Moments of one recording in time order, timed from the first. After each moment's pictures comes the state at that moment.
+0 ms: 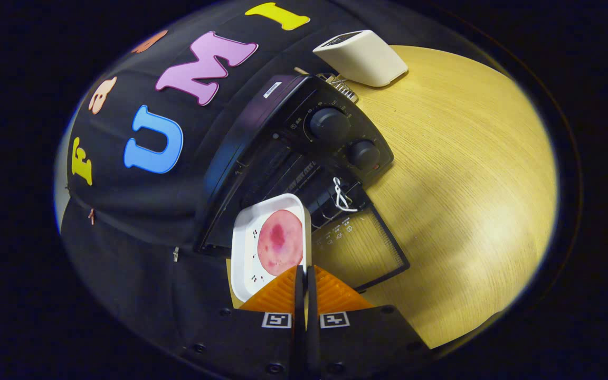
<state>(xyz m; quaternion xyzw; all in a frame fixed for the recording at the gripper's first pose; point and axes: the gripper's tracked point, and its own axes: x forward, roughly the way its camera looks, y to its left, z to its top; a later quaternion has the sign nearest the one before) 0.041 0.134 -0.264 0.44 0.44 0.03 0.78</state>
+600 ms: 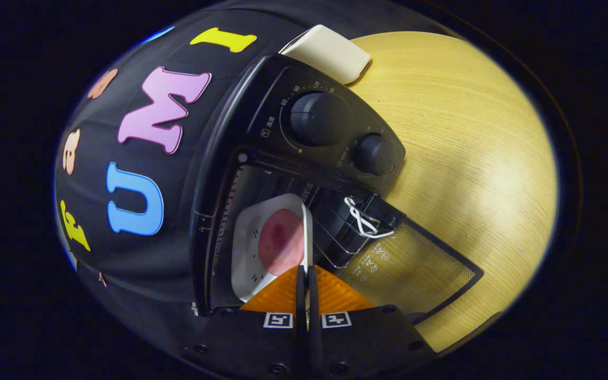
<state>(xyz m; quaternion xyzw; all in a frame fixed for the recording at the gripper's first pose) 0.112 0.155 -0.291 0.54 0.38 -0.09 0.74</state>
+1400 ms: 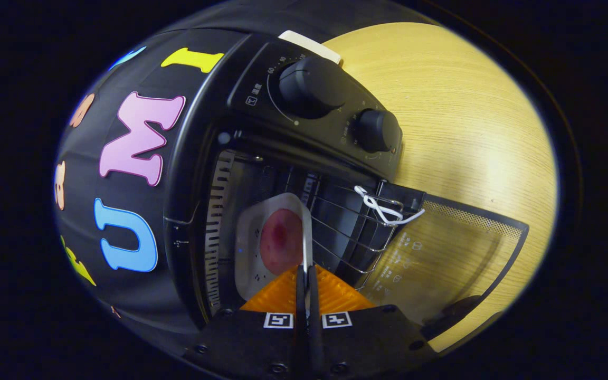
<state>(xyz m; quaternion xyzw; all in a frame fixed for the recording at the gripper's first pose) 0.137 0.172 -0.302 0.58 0.35 -0.17 0.72</state>
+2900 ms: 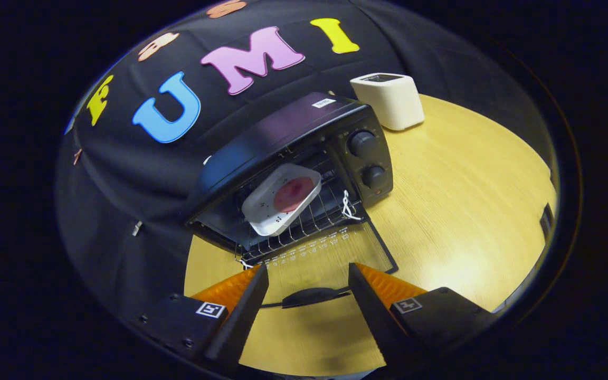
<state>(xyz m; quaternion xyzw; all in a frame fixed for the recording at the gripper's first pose) 0.013 0.140 -0.241 0.25 0.39 0.02 0.89</state>
